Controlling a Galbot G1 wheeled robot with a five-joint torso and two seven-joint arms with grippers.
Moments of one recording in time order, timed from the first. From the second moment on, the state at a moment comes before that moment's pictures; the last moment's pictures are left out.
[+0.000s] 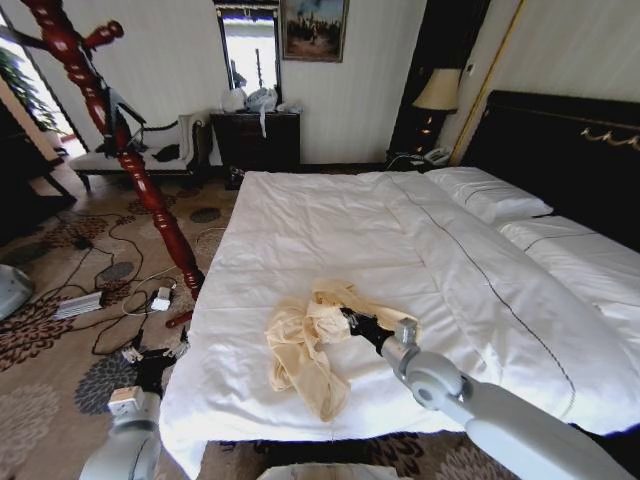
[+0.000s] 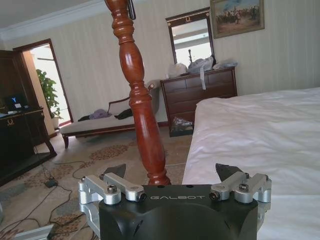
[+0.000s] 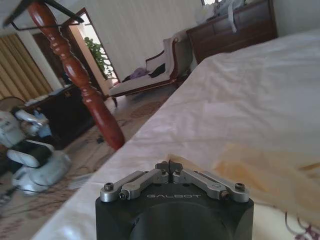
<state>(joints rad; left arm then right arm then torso) 1.74 -1.34 -0.83 -2.15 -0.20 0.07 -0.13 -0.96 0.60 -0.10 2.21 1.26 -0.17 0.27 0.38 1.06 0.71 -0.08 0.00</state>
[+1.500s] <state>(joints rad) 1.74 -1.33 -0.83 -2.13 -0.20 0.06 -0.13 -0.97 0.72 -0.11 2.20 1.36 -0.41 0.86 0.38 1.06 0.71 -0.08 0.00</state>
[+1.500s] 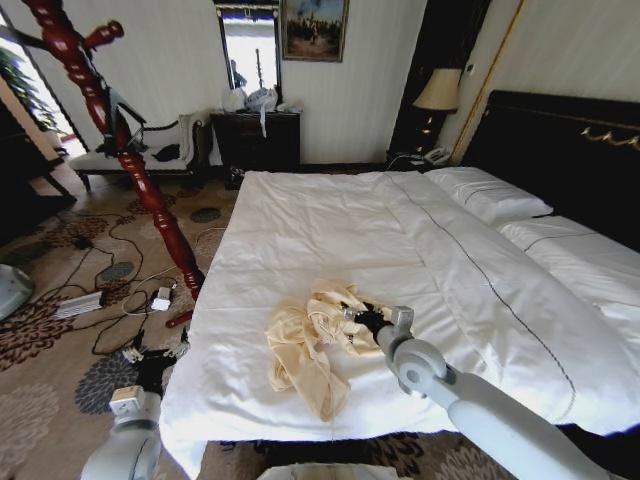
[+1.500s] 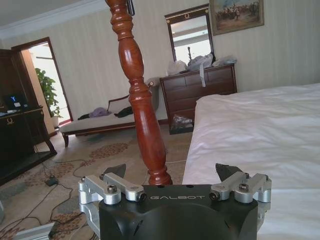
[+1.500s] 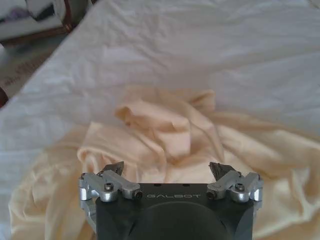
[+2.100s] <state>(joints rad) 1.74 -1.34 -0.83 -2.15 -0.20 0.06 -0.13 -1.06 0.72 -0.18 2.20 1.10 -0.50 0.85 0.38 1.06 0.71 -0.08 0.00</state>
